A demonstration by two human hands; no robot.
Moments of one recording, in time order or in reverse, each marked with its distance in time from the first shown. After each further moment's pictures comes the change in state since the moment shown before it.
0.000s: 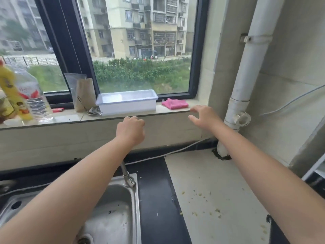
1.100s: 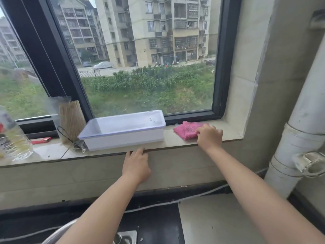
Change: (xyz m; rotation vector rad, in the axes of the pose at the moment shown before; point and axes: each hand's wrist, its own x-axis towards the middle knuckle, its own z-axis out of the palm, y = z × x) left_hand 0.165 -0.003 0.103 0.047 -0.156 -0.105; right_hand 0.222 0.075 0.126 -0.157 0.091 0.105
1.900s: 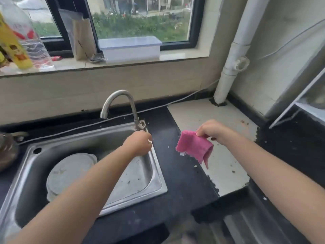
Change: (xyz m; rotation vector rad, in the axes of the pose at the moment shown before) left_hand -0.309 -0.093 0.064 -0.246 -0.291 0.325; right_hand -0.410 -0.079 -0.085 0.501 -0.566 0.595
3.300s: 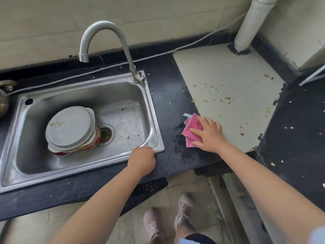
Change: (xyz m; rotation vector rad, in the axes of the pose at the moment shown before) left_hand -0.068 0.016 0.166 0.121 -0.203 -0.095; right_hand 0.051 0.164 0.106 -0.911 -0.033 -0.497
